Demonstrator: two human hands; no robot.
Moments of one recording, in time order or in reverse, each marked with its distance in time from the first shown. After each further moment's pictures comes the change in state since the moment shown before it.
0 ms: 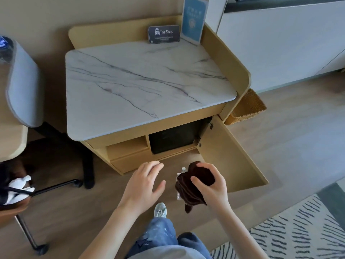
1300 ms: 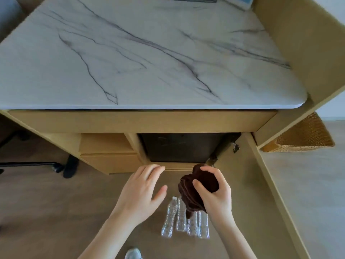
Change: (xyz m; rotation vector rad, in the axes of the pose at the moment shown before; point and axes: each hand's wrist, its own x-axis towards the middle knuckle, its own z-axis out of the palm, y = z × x) left_hand 0.166 -0.039 0.252 0.113 0.114 -0.301; right_hand 0.277 0.215 -0.010 -0.026 -0.247 -0.021
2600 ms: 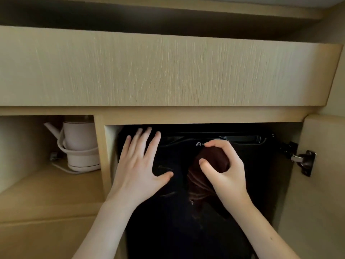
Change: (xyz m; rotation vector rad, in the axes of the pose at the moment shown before) left_hand 0.190 -0.189 0.213 0.325 0.765 0.242; right_hand 0.230 0.186 0.131 0.165 0.150 -1.015
